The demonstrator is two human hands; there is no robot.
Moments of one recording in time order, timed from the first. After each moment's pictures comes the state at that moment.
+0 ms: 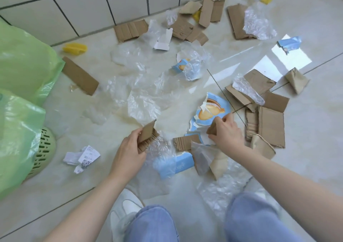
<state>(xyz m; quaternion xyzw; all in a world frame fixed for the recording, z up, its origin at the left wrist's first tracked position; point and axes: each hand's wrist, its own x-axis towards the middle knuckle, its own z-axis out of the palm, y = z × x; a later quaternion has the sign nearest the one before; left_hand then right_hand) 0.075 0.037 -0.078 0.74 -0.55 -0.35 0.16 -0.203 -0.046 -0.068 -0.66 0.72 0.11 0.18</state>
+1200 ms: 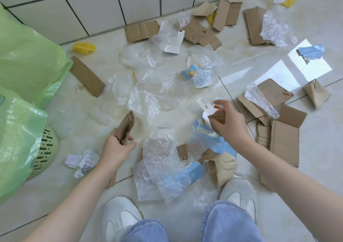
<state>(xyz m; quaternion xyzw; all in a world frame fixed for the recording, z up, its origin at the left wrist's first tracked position) 0.104 0.004 -0.067 0.81 -0.30 -0.43 0.26 -0.189 -0.100 -0.054 -0.64 0.66 -0.16 0.35</state>
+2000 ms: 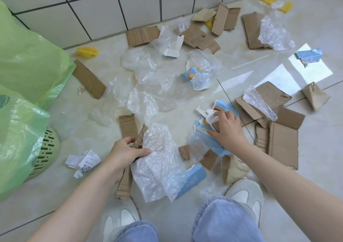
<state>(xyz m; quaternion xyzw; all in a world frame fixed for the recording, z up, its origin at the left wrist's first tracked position) 0.078 0.002 -0.033 0.76 -0.19 -0.57 0.24 -0.204 -0.101 -0.089 -0.72 0.66 0.05 0.20</state>
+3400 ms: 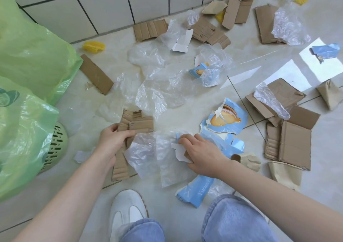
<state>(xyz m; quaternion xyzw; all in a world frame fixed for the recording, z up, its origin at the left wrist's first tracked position) 0.123 -0.013 -0.053 0.80 -0.11 -0.49 0.33 -0.132 -0.039 -0.071 -0.89 0.37 0.14 0.23</state>
